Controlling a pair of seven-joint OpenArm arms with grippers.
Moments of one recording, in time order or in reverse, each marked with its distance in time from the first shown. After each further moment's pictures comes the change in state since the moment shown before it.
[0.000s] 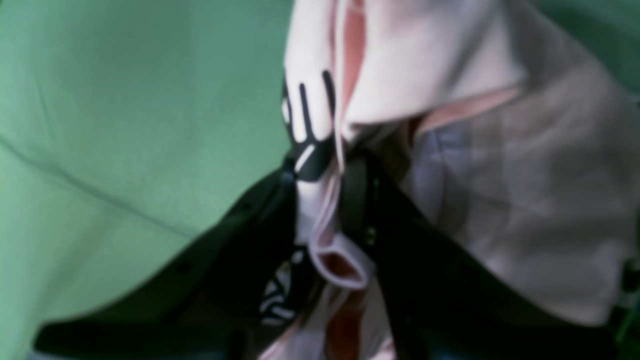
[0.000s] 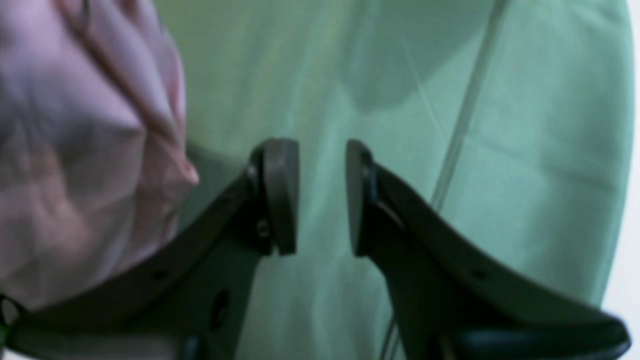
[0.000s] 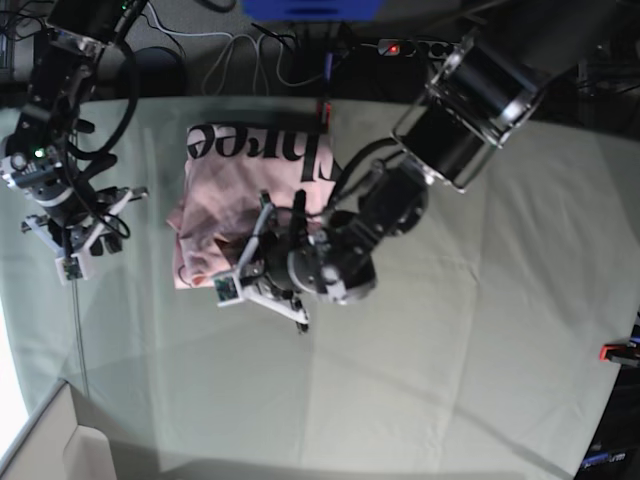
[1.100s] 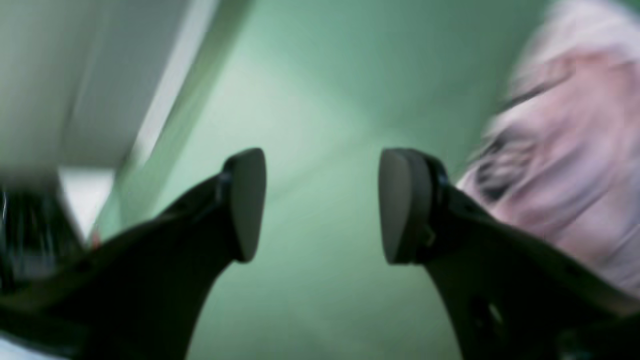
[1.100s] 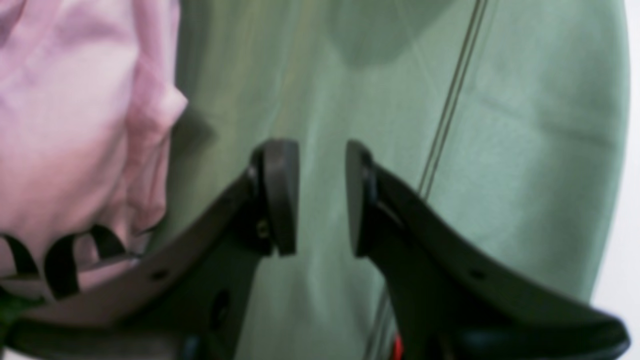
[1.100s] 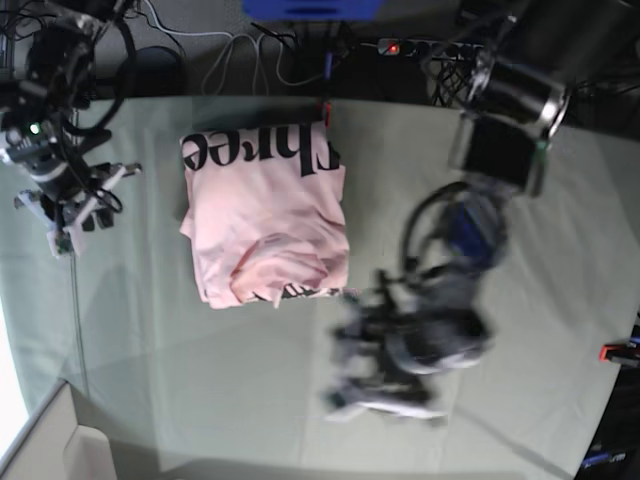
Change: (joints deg) left arm 1.1 -6.5 -22.8 22.1 8.8 0.0 8.2; right arm -5.3 -0.7 3.3 3.6 0.1 0.5 -0.2
